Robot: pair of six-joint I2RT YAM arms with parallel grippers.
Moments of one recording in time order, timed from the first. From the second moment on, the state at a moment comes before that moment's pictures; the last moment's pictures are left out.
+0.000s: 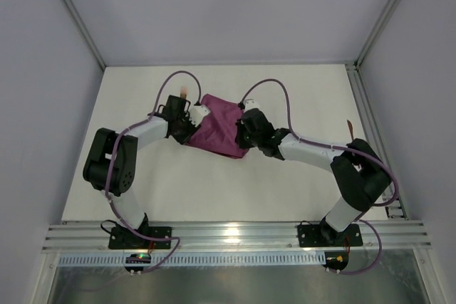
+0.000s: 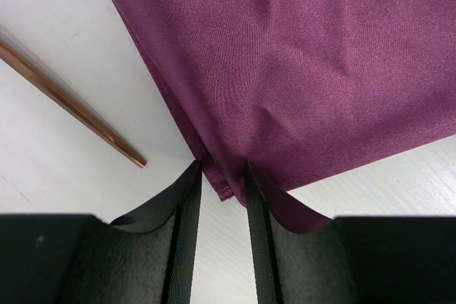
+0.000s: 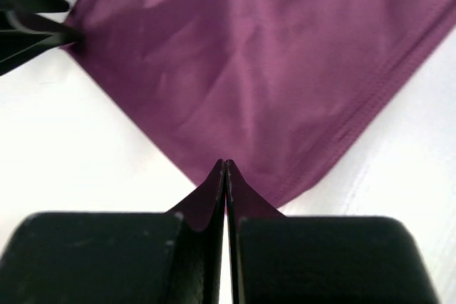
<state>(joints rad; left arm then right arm) -0.32 1.77 1.05 -0.31 0.14 0.52 0.72 1.64 0.96 -0.04 0.11 0.44</state>
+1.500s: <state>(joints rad) -0.26 1.81 1.14 -0.47 0.21 0.16 0.66 1.63 0.82 -0.10 0.06 0.63</state>
